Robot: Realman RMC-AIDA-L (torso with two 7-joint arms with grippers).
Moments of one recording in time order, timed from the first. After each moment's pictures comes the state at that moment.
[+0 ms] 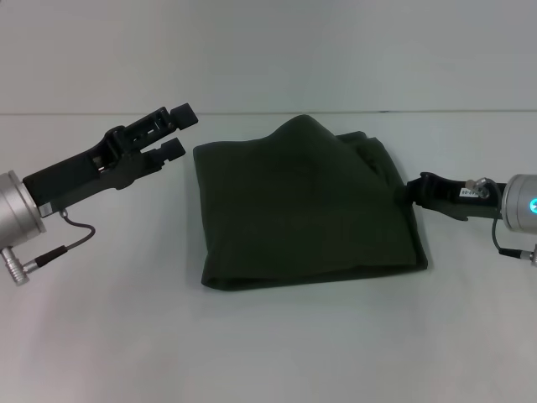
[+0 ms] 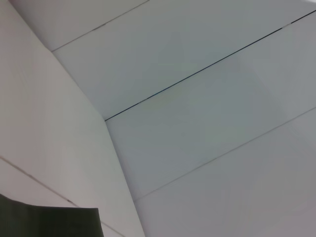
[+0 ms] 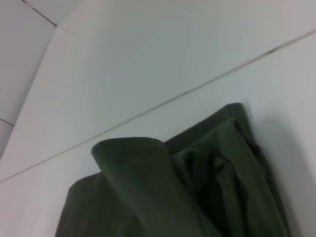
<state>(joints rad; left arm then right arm) -0.51 -2.08 0.61 0.58 1.67 1.49 -2.14 0.68 2.08 -0.83 -0.56 -2.10 -0.95 2.41</state>
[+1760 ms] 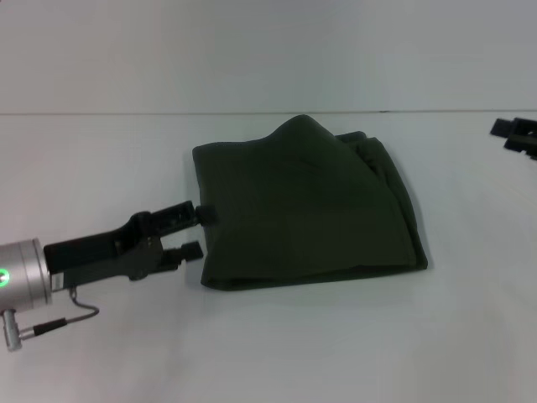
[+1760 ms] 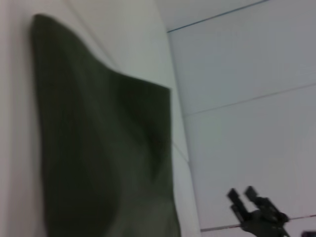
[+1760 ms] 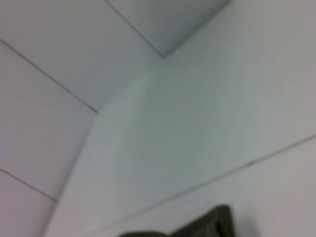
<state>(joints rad) -0.46 -2.07 0.73 0.58 1.83 1.51 -2.39 0.55 1.97 -0.59 -0.69 -1.95 -1.22 2.25</state>
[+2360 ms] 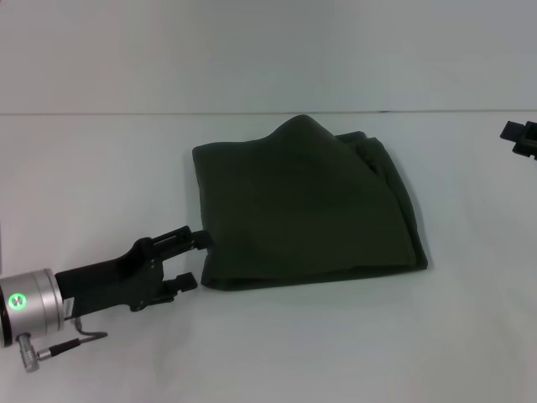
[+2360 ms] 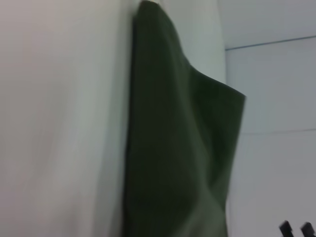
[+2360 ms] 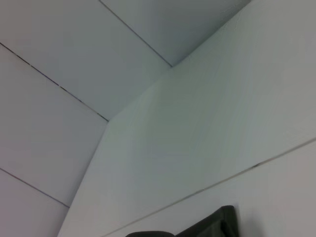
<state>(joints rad) -0.44 -2.09 0.74 0.51 1.87 1.37 -2.47 0.52 1.96 -0.56 -0.68 -1.92 -1.26 2.22</state>
